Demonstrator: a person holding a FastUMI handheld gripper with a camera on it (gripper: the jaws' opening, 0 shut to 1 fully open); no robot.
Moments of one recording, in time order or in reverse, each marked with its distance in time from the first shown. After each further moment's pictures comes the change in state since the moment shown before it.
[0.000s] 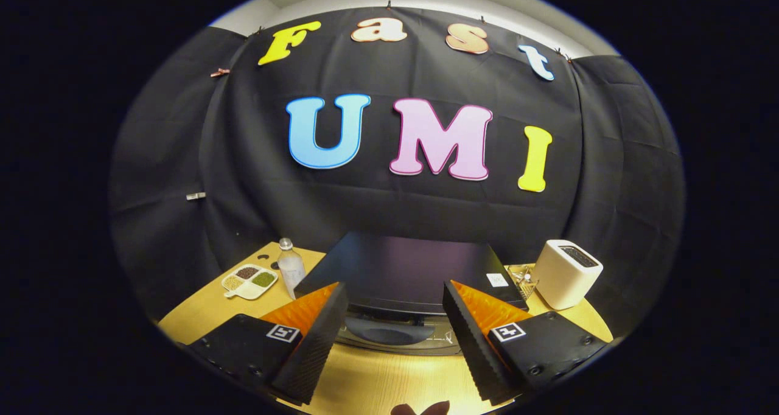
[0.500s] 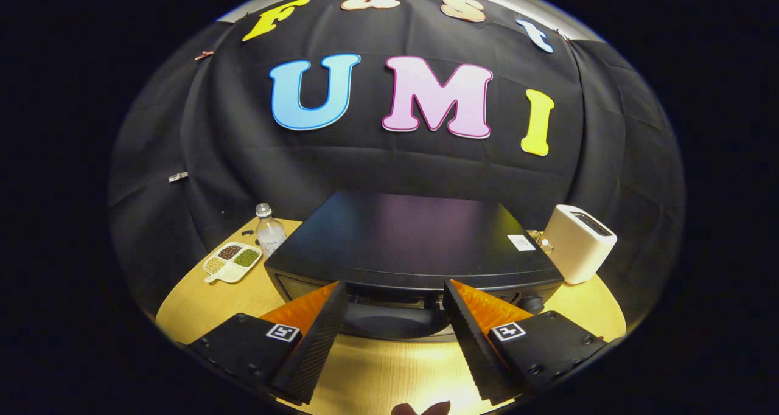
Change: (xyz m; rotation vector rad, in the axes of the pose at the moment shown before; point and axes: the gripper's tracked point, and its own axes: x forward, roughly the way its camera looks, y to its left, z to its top) arm 0.046 0.002 -0.056 0.039 0.149 -0.037
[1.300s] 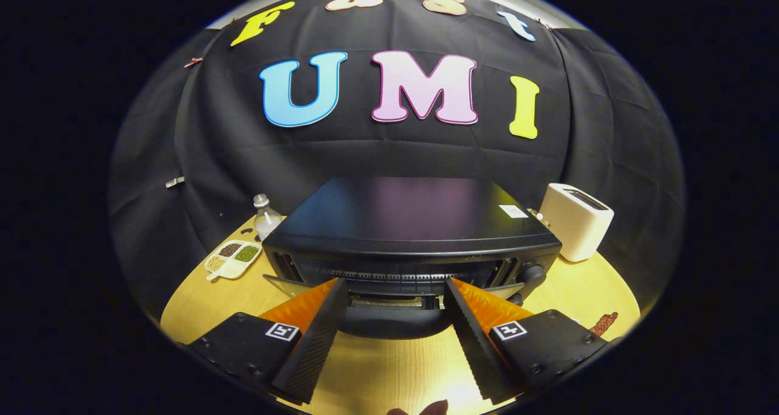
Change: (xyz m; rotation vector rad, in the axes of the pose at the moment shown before) arm -0.030 -0.002 -0.031 0.049 0.003 -0.013
